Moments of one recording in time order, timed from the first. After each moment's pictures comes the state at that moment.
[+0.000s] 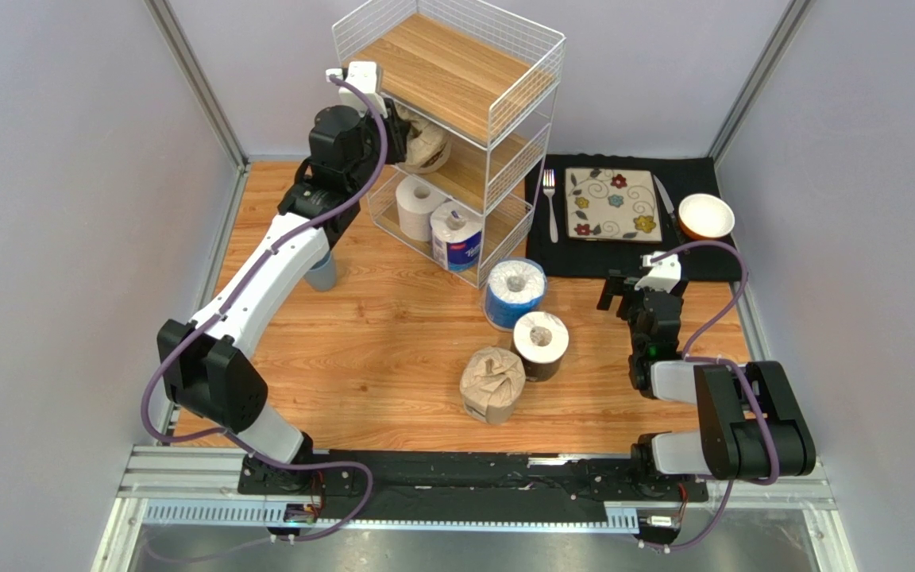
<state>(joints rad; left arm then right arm) -0.41 1.57 1.55 -0.03 -0.12 -0.18 0.06 1.36 0.24 0.91 0.18 0.06</state>
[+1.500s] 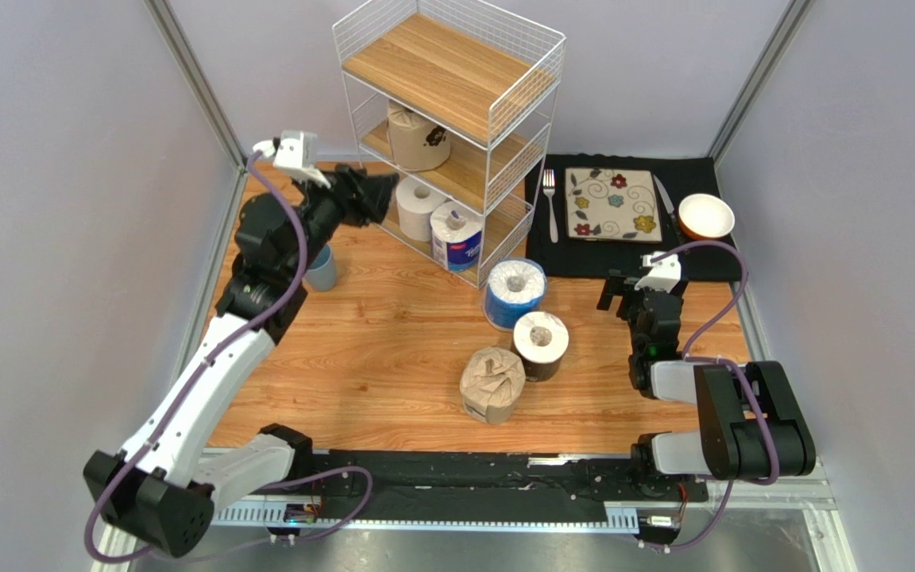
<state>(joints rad) -0.38 1.06 1.08 0.11 0.08 -0.38 0.06 1.36 0.24 0.91 0.18 0.06</state>
